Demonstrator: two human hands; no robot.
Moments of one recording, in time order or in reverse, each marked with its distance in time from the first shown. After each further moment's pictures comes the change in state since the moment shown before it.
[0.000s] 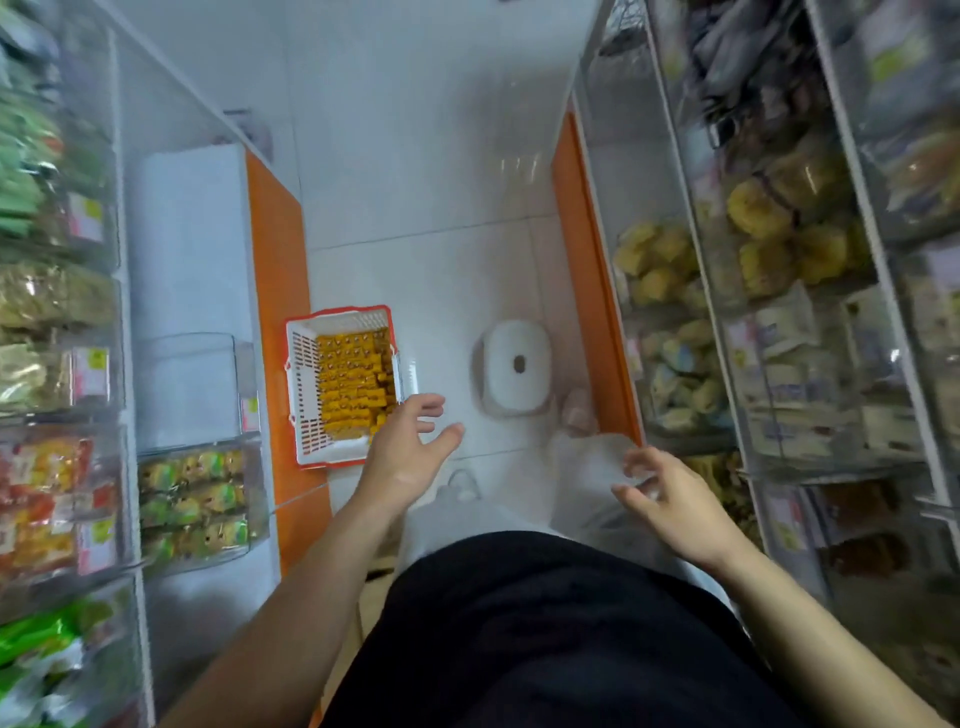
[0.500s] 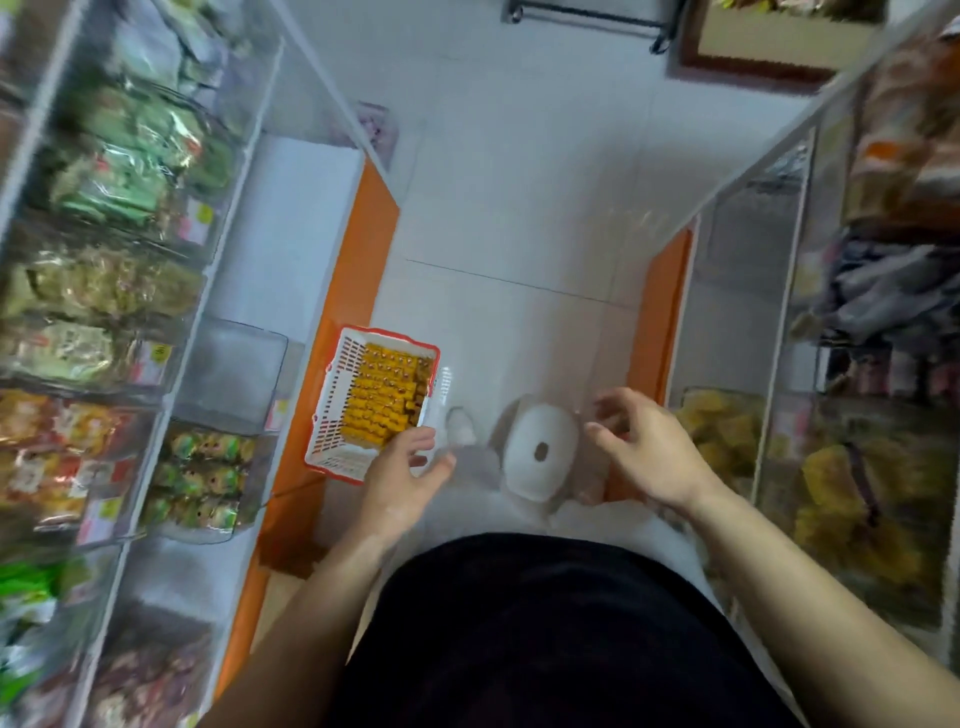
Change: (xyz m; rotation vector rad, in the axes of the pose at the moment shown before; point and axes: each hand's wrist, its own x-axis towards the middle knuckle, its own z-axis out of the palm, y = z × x) left_hand 0.101 0.087 -0.042 -0.192 0.259 -0.258; right_hand 0.252 -0.183 -0.137 -0.214 -0.158 -0.384
